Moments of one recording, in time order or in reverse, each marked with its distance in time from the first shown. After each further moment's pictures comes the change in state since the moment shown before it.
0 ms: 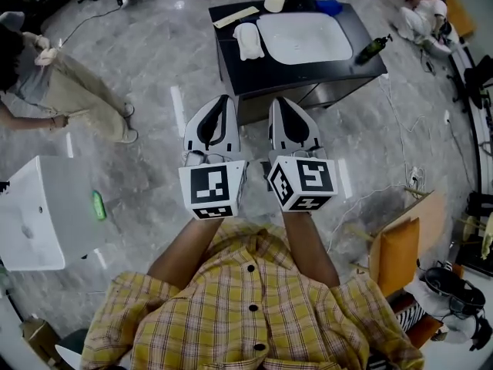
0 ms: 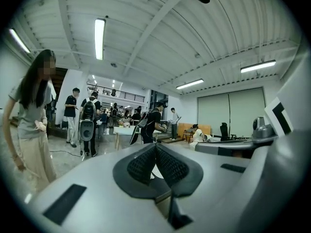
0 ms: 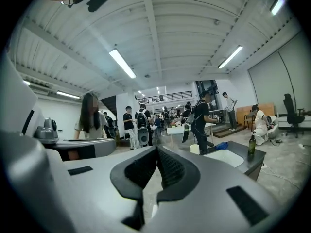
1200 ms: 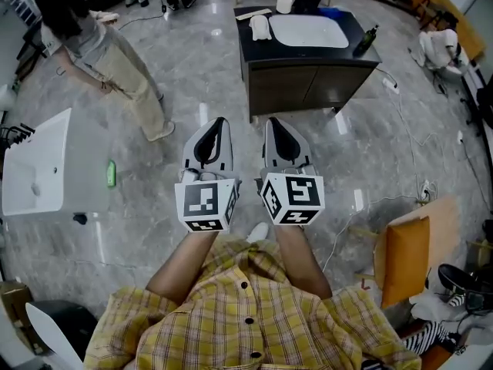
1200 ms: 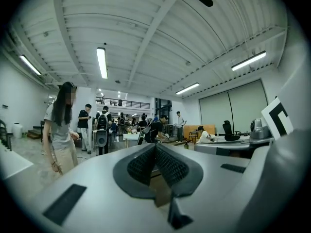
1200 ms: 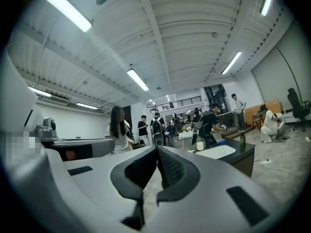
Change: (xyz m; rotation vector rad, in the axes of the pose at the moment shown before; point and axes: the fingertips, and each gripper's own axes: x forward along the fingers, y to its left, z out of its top) left arm -0.345 -0.185 -0.032 0.080 -0.076 0.124; right arm -0.369 0.062 -0.050 0.016 -0.097 0.157
